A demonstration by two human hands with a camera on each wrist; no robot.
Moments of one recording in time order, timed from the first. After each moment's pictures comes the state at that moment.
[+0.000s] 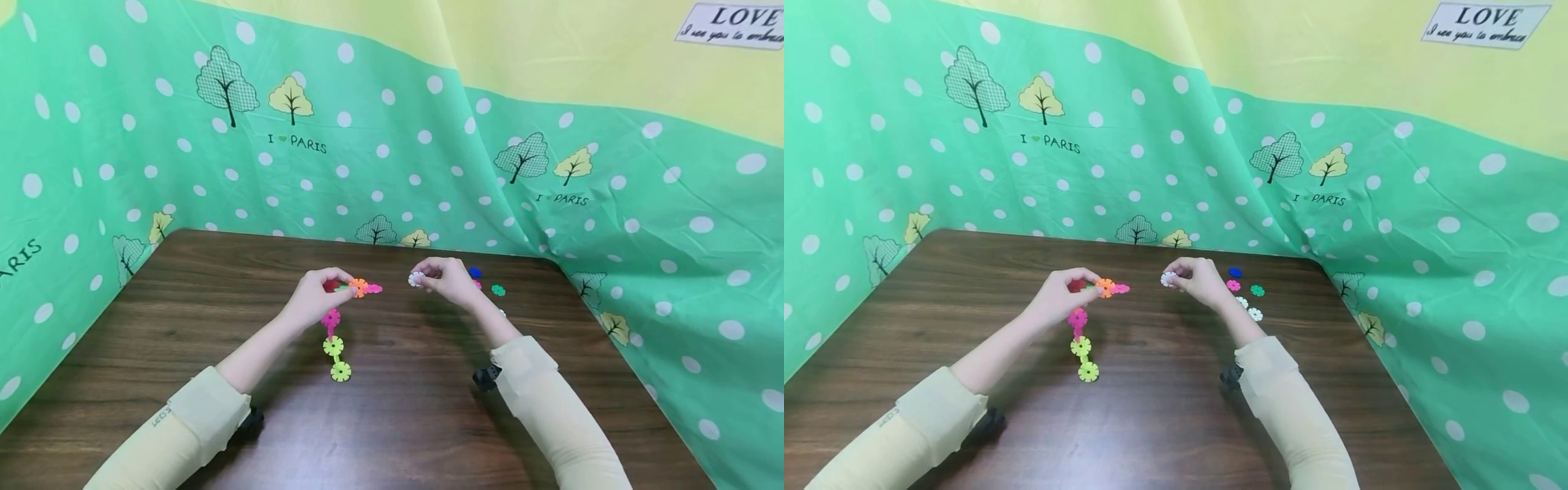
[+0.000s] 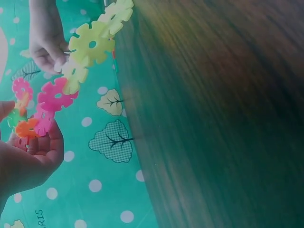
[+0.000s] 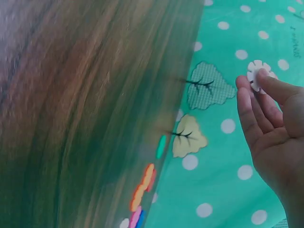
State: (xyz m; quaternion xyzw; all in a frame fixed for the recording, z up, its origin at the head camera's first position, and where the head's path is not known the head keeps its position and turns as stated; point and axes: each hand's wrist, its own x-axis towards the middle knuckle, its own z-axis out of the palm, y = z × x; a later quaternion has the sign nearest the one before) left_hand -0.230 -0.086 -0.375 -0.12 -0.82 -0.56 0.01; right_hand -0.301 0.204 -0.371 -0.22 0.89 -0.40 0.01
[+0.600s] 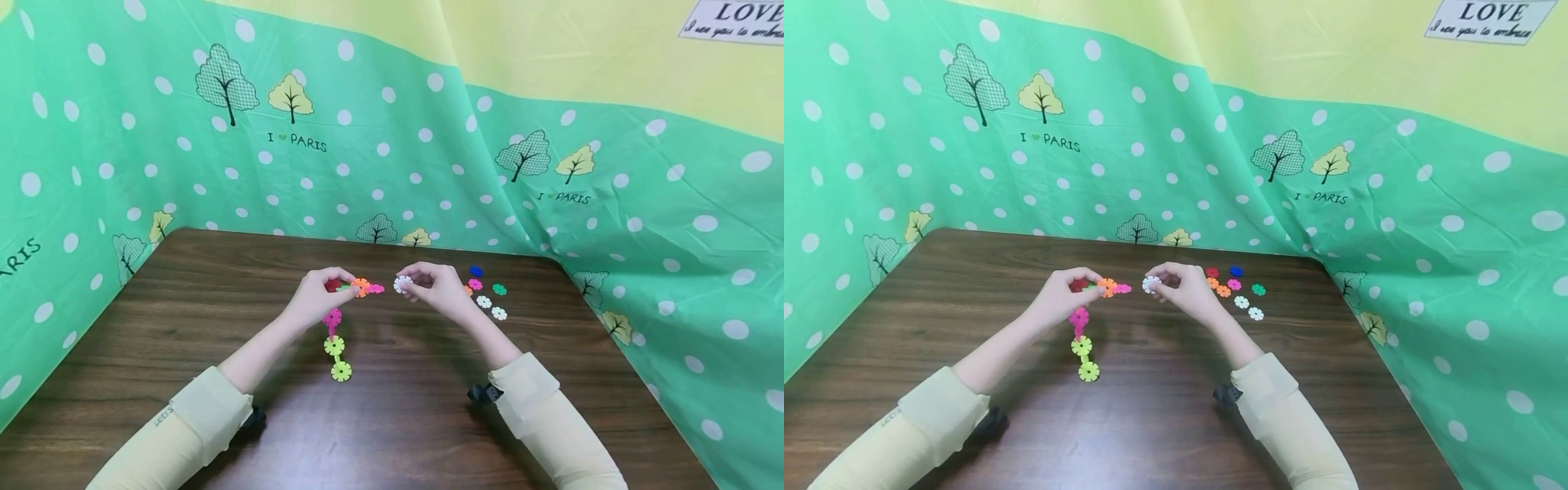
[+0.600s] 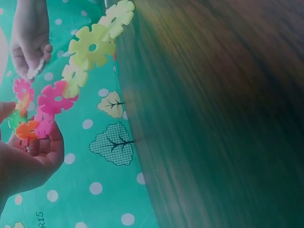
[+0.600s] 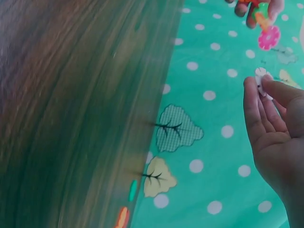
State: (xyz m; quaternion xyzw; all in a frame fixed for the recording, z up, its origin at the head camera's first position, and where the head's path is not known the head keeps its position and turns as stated) left_hand -0.228 -0.083 -0.373 -0.12 -0.83 -0.55 0.01; right_hand -0.262 0.174 -0.359 -0.25 0.85 -0.46 -0.01
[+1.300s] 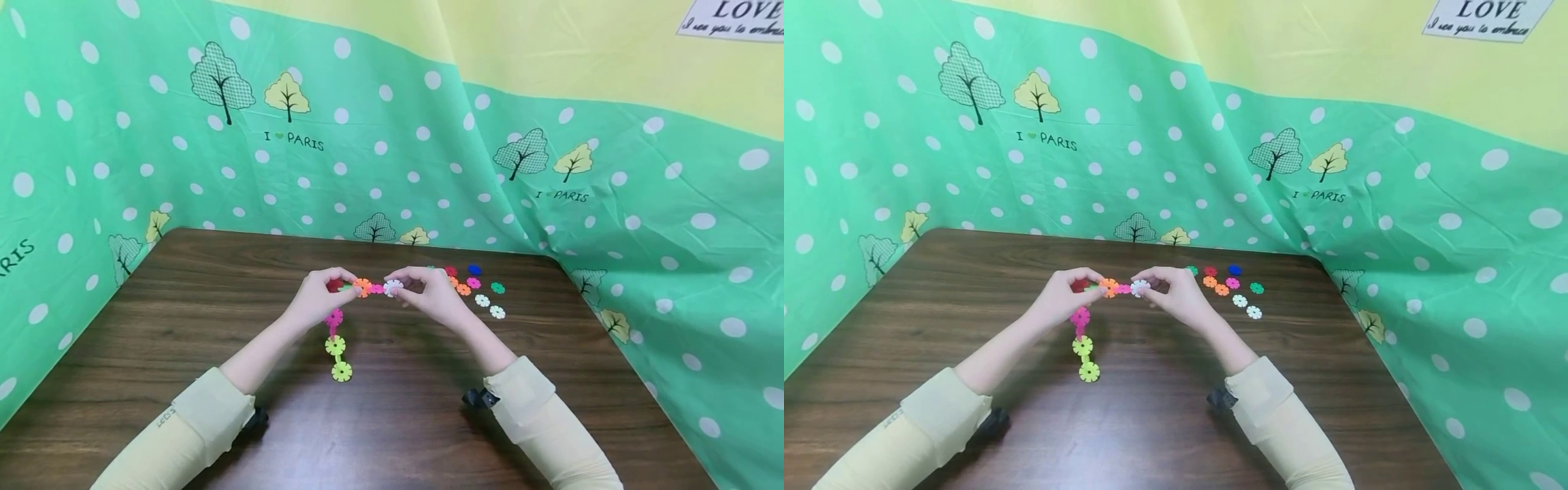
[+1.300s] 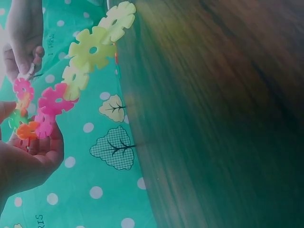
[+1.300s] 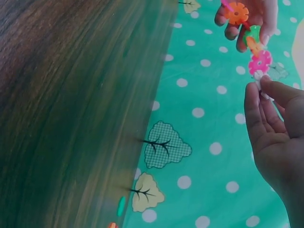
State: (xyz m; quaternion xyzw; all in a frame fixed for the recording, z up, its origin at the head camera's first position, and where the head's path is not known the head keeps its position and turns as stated) left_hand -0.229 -0.078 -0.374 -0.13 -0.82 -0.56 0.00; right_hand -0.248 0.159 -0.354 -0.30 0.85 -0.44 -0.02
